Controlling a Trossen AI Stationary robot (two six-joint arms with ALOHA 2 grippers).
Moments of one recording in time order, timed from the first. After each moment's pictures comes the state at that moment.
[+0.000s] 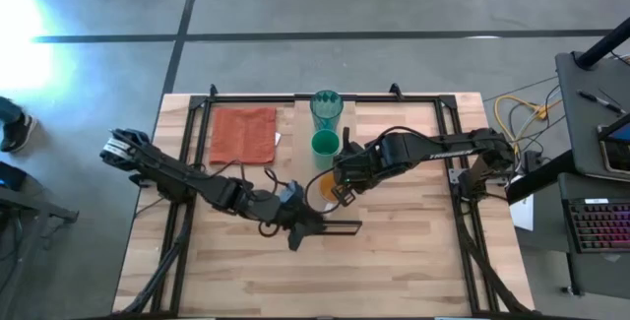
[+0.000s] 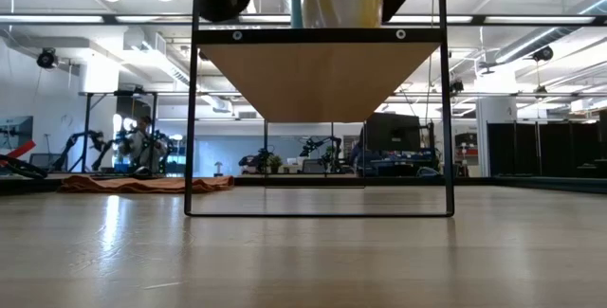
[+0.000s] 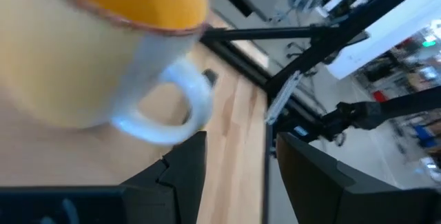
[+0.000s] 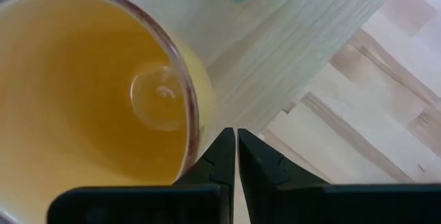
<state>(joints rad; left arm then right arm) -0.36 1.46 1.03 0.11 -0.22 -0.82 0.15 1.78 1.84 -1.36 0.14 0.99</state>
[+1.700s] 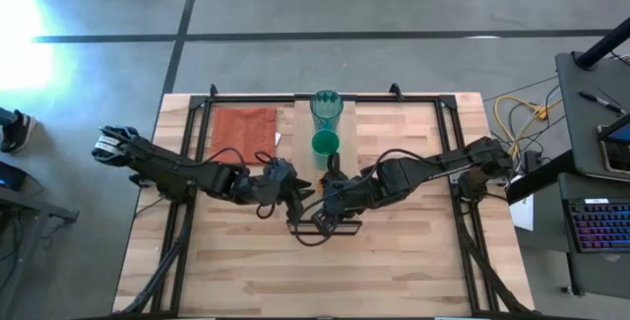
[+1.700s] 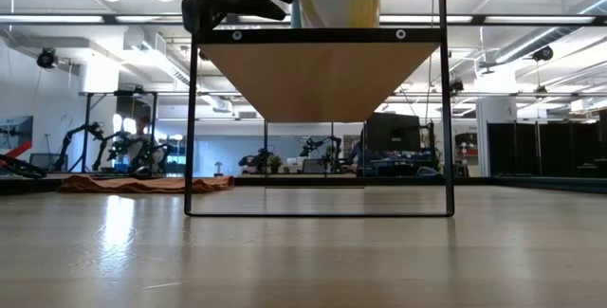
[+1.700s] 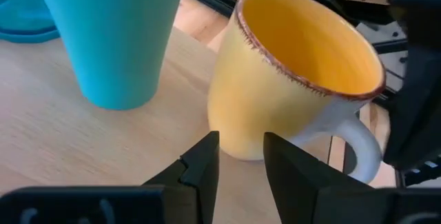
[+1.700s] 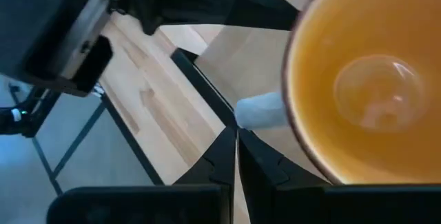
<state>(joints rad) -0.27 1.38 1.03 -0.17 -0.46 -0.66 0.29 1.83 1.84 -0.96 0.11 1.09</state>
